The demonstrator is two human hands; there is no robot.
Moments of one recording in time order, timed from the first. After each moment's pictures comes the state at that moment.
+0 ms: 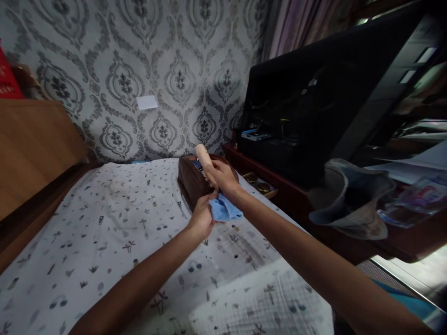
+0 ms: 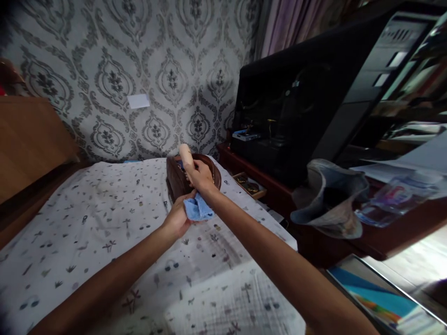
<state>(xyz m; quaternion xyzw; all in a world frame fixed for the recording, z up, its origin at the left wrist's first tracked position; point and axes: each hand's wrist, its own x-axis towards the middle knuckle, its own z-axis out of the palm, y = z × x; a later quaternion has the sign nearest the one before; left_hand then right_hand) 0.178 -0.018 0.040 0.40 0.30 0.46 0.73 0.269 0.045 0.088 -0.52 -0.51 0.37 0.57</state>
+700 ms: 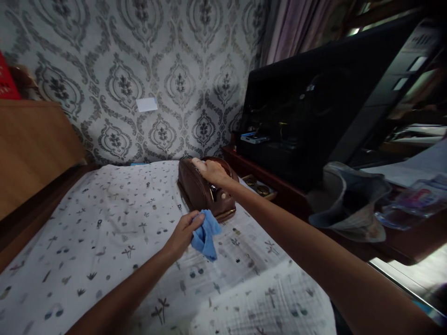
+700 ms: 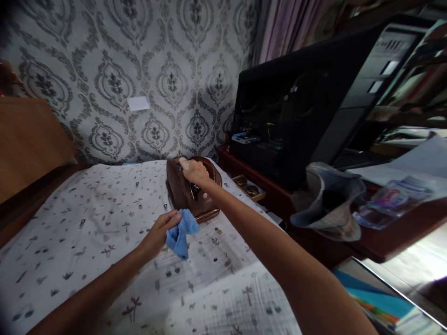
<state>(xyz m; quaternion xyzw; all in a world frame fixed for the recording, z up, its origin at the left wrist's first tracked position) 0.105 -0.030 0.011 0.56 0.33 0.41 0.64 0.260 0.079 0.112 -0.71 -0.66 0.09 0.23</state>
